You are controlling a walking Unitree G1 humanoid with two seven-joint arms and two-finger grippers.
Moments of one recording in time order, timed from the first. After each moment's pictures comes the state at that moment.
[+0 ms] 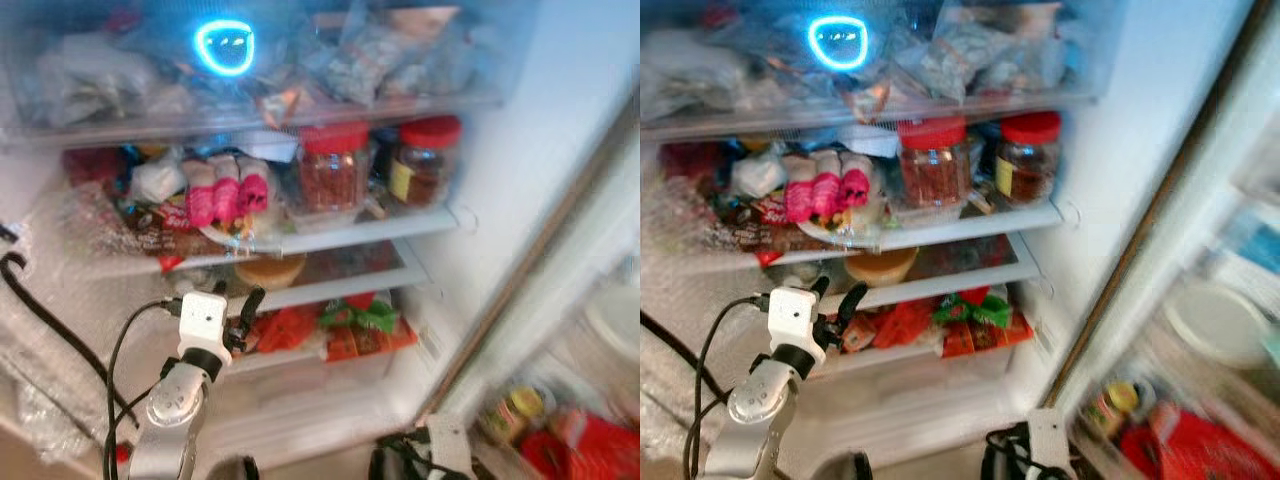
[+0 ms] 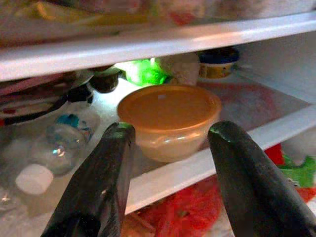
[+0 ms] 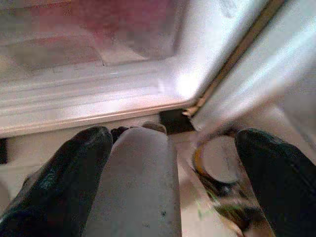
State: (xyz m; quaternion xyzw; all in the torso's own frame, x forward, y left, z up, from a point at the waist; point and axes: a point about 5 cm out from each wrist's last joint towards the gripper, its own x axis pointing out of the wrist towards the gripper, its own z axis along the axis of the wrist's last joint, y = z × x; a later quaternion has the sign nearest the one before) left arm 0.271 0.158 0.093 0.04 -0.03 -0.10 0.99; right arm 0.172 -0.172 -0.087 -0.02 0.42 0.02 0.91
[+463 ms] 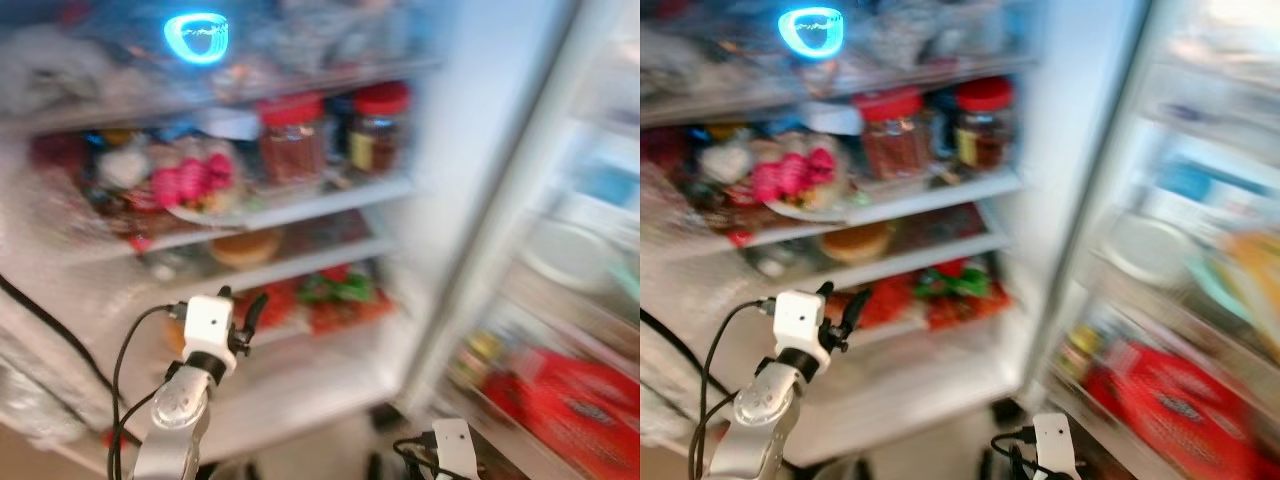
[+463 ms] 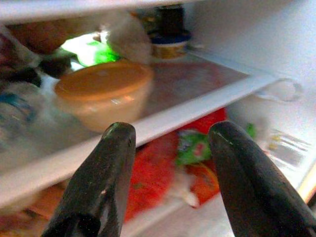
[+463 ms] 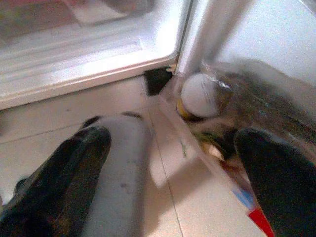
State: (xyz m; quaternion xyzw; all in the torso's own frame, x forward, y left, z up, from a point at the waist) left arm 0.272 0.152 0.088 0.04 -0.02 -0.11 0.99; right arm 0.167 -0.173 -0.089 -0.01 0.43 0.01 0.90
